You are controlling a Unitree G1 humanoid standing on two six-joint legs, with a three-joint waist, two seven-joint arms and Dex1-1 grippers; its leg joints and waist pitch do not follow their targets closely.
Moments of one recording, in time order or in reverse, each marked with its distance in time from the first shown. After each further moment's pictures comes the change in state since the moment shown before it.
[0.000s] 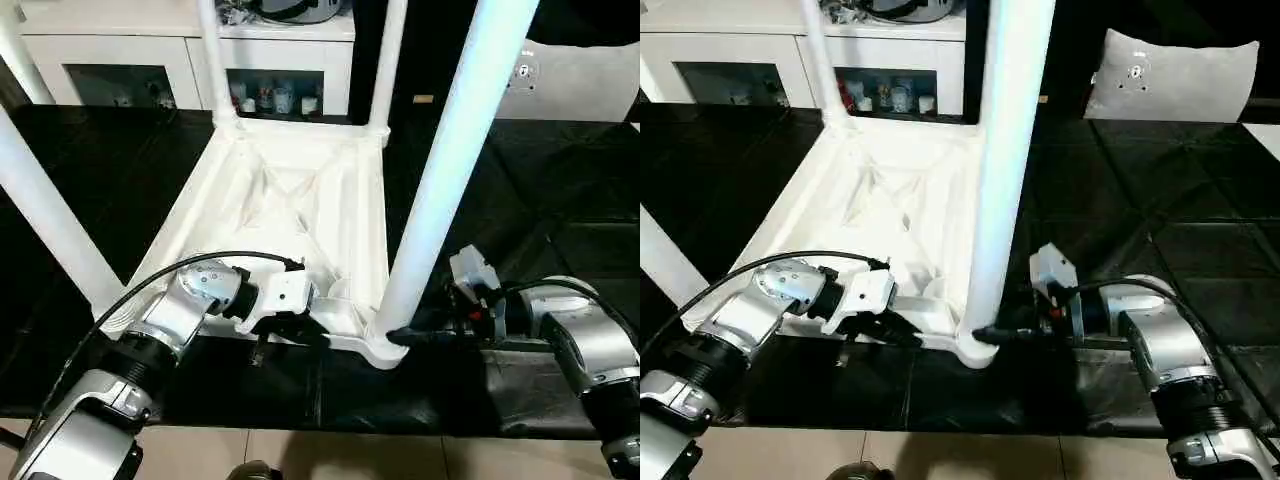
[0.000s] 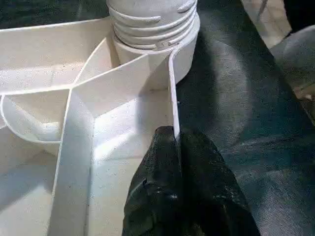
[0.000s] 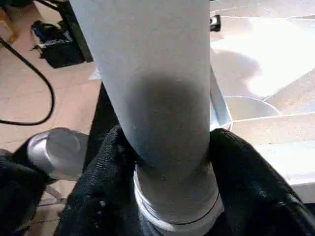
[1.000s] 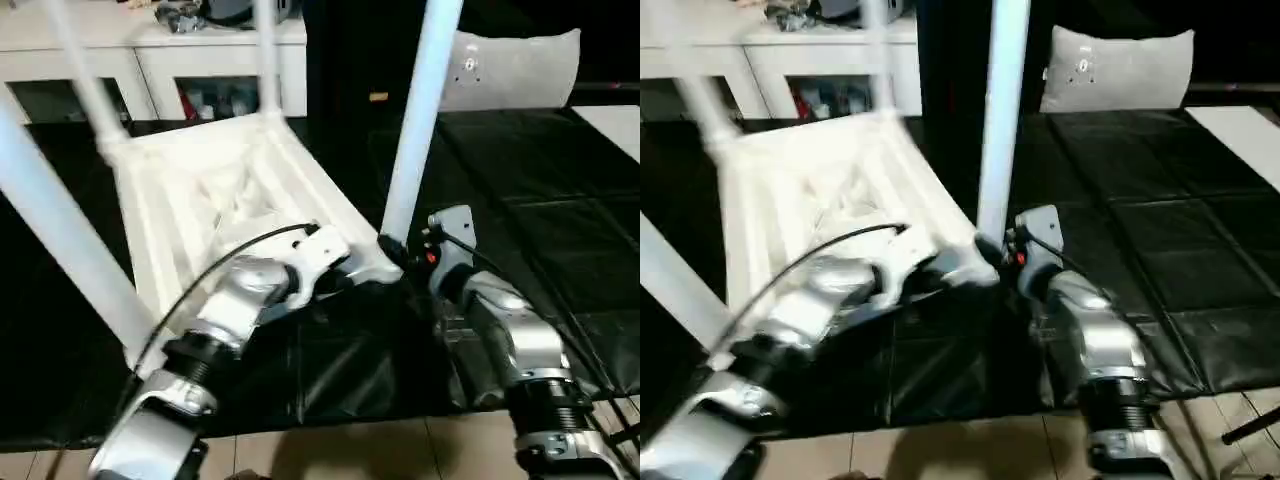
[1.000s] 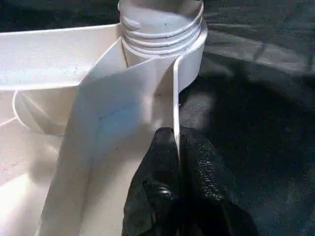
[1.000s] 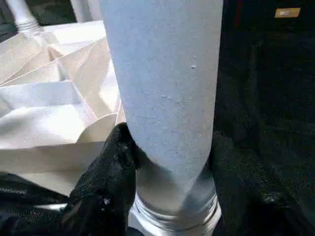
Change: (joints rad) left arm -0.020 -0.310 0.129 -0.036 0.109 0.470 0.671; right arm -0.024 0.396 -0.210 0.006 -0.162 0.093 -0.987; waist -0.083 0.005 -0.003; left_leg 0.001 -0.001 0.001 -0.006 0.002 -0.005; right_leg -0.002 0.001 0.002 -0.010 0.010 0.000
